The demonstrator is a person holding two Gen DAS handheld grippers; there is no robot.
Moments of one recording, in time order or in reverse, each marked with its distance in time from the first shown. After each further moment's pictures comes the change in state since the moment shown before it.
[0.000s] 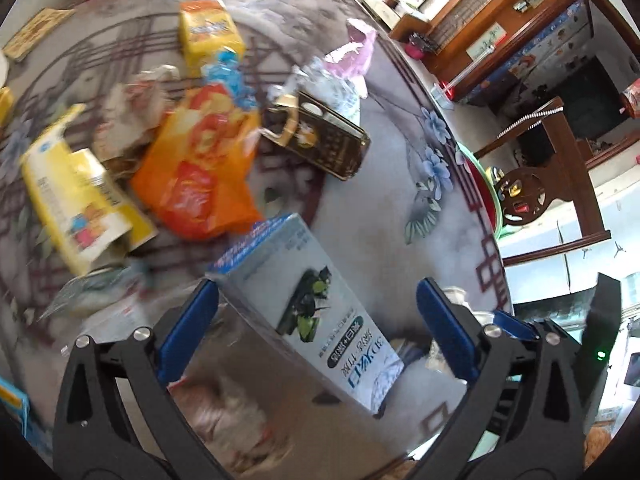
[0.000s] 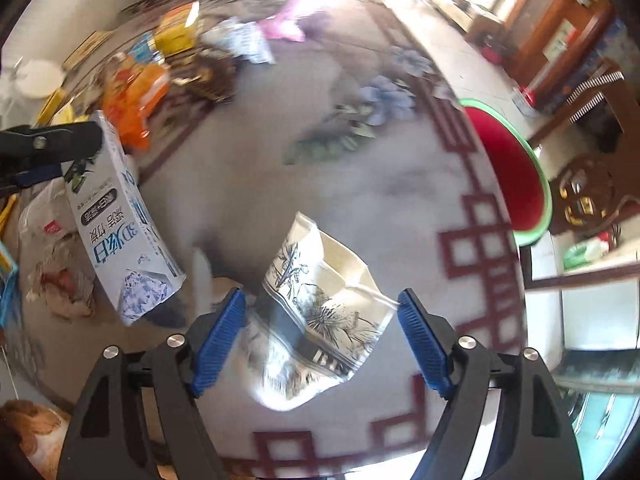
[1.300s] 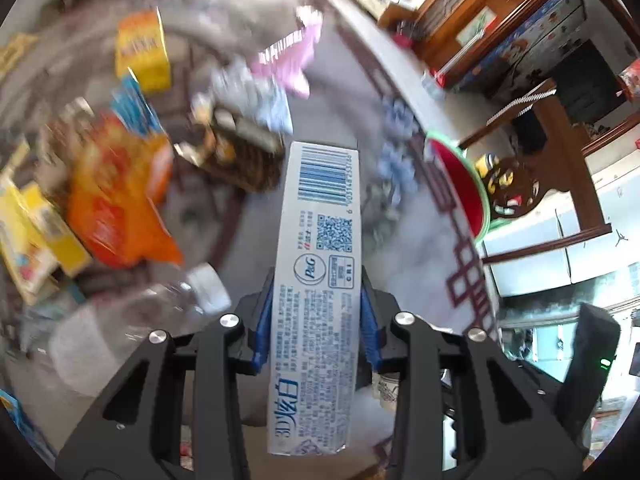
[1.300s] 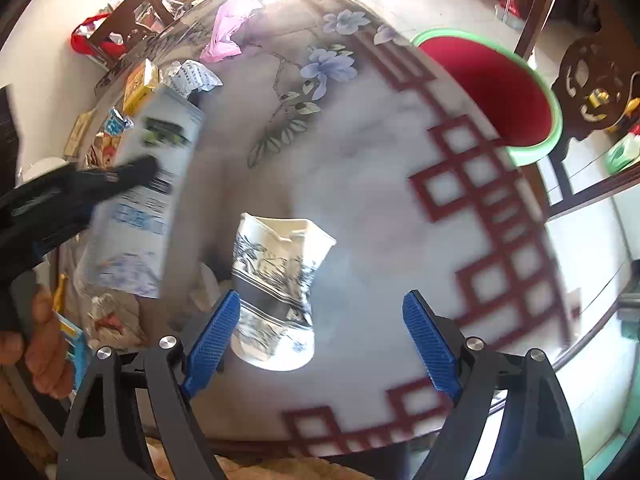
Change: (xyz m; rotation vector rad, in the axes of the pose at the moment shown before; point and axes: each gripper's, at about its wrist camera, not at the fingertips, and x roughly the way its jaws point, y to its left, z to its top) left arm 0.010 -0.063 0.015 0.040 -0.019 0.015; right arm -0.007 -0.053 -0.007 0.271 0.072 0.241
